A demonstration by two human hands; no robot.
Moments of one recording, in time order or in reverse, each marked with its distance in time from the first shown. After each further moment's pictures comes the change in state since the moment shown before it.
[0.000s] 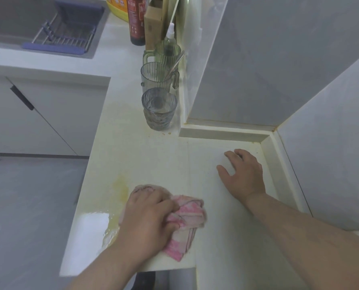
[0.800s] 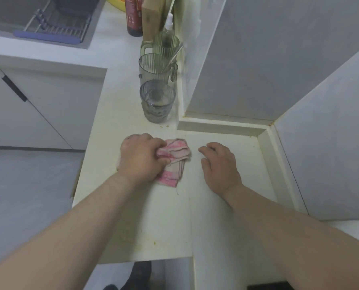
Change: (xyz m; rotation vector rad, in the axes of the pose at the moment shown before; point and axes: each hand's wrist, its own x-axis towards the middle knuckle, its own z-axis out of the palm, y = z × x) left_hand 0.098 -0.042 -0.013 0.073 -0.014 -0.253; right_hand -0.003 -0.039 0.019 0.068 0.003 -0.224
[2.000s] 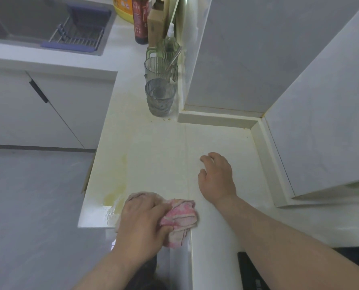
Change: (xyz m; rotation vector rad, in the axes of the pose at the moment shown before) left_hand -0.191 0.026 0.013 -0.039 0.004 0.135; right_hand -0.073 -0.022 -0.004 -0.014 -0.009 0.105
